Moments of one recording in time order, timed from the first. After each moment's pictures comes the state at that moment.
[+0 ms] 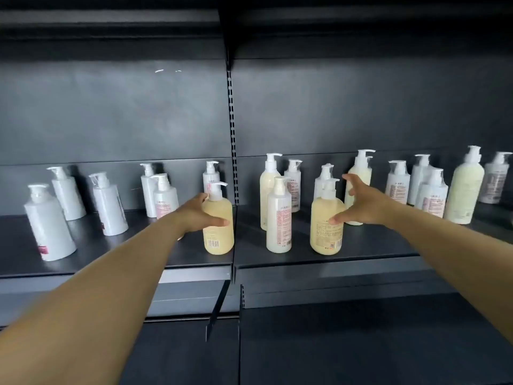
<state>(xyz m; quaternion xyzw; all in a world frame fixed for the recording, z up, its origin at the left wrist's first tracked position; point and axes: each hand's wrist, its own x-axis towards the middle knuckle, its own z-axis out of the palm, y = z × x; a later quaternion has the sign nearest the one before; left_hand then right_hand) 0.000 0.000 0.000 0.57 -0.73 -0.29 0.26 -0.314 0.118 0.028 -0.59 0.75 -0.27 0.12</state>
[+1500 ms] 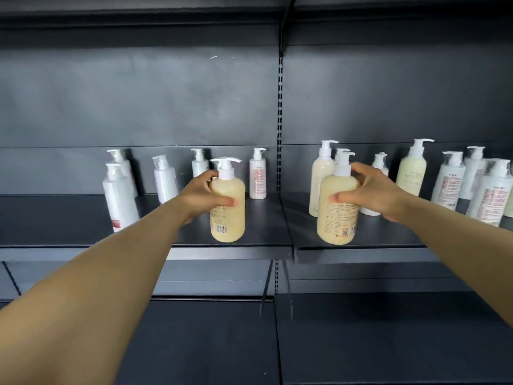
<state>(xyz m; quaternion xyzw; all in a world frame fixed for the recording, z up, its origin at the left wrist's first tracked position) 0.130 0.002 0.003 0.49 -0.69 -0.36 0.39 -0.196 0.092 0.016 -0.62 0.62 -0.44 0.21</state>
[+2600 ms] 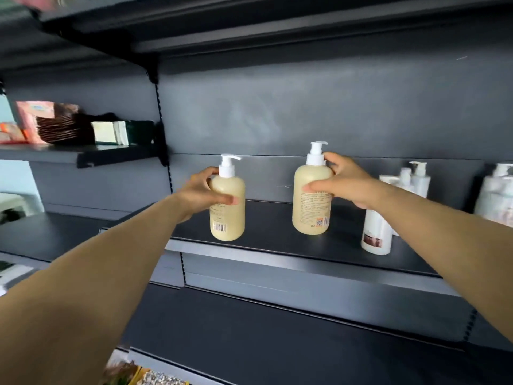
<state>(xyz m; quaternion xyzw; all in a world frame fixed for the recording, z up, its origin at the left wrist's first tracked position) 0.701 -0.049 0.032 0.55 -0.64 -0.30 0.44 0.412 -0.063 0.050 -0.71 0.46 -0.44 0.29</state>
